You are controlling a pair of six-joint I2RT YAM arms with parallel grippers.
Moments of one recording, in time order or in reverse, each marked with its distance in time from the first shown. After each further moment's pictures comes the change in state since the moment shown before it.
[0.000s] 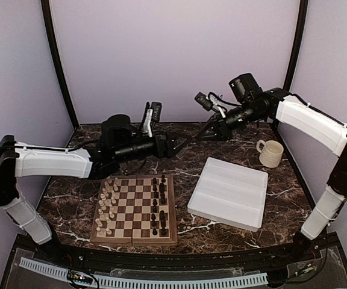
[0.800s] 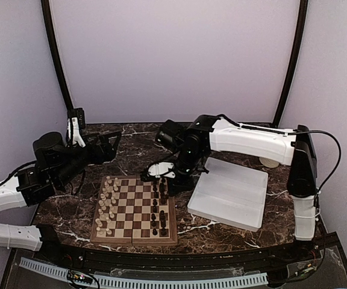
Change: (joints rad) left arm 0.002 -0.813 -0.406 -0.429 -0.734 0.168; right arm 0.481 0.396 0.279 -0.349 0.589 -0.333
